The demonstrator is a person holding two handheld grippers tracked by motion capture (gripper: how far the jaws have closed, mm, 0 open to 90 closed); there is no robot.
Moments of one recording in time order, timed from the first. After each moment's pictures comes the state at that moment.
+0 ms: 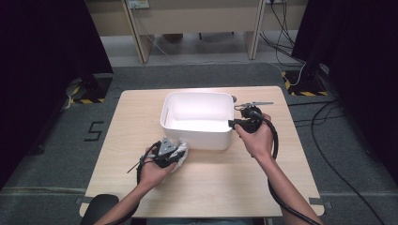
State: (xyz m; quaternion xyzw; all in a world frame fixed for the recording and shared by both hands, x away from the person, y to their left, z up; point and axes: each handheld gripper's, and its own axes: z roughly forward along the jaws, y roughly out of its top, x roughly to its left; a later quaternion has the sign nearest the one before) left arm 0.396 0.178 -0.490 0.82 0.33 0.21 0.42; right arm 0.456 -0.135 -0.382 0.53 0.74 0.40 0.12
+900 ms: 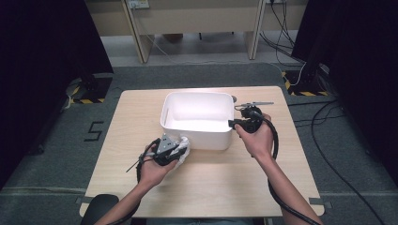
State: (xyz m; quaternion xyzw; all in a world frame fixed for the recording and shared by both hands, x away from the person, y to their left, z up) left arm 0.391 0.175 -0.465 0.80 0.33 0.21 0.45; right arm 0.456 -0.136 -0.383 0.53 0.74 0.40 0.11
